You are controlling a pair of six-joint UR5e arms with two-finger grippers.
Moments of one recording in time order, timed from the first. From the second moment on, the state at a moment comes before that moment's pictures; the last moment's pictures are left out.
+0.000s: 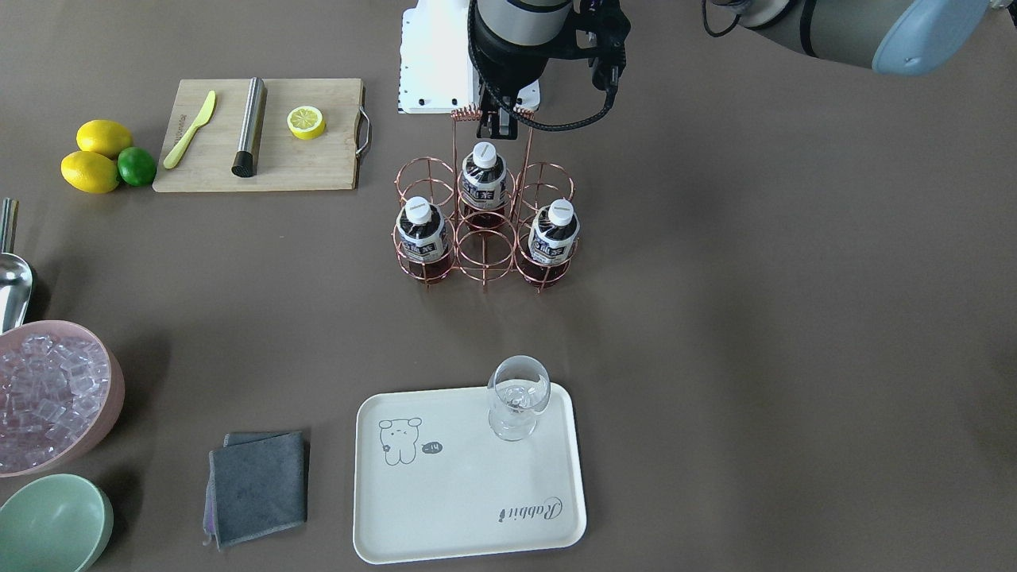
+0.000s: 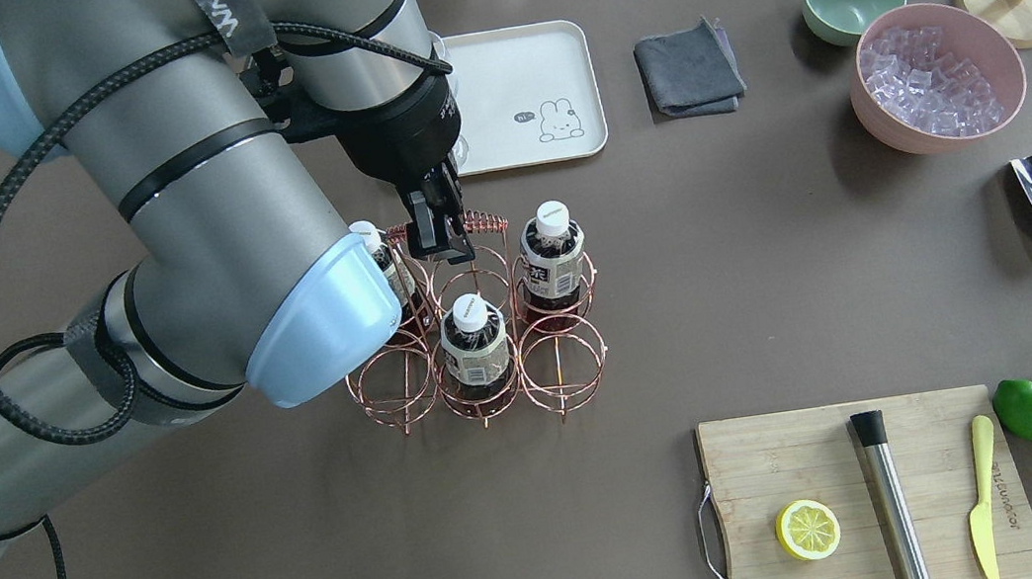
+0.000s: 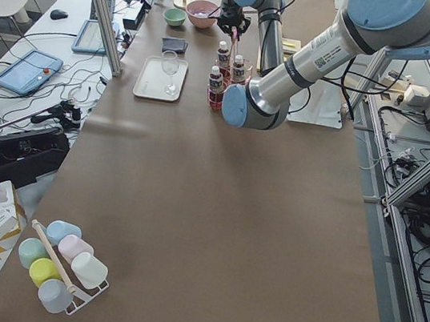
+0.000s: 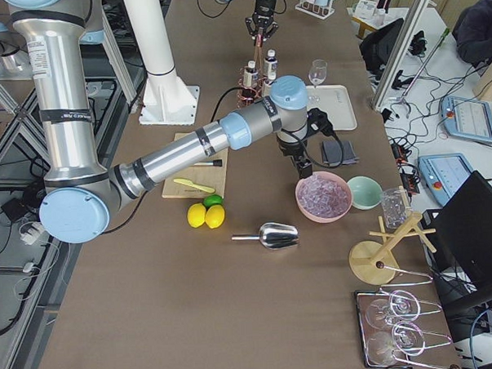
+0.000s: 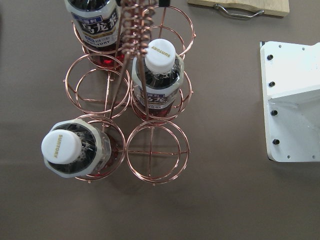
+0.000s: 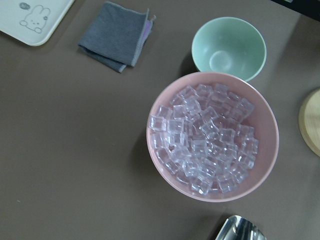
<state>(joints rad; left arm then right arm) -0.73 -2.57 -1.80 -1.06 -2.29 -2.65 1.39 -1.50 1.96 -1.54 2.39 -0.03</state>
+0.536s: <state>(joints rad) -0.71 -2.57 -1.78 -1.06 -2.27 -2.65 1.24 -1.38 1.96 -1.41 2.44 0.16</state>
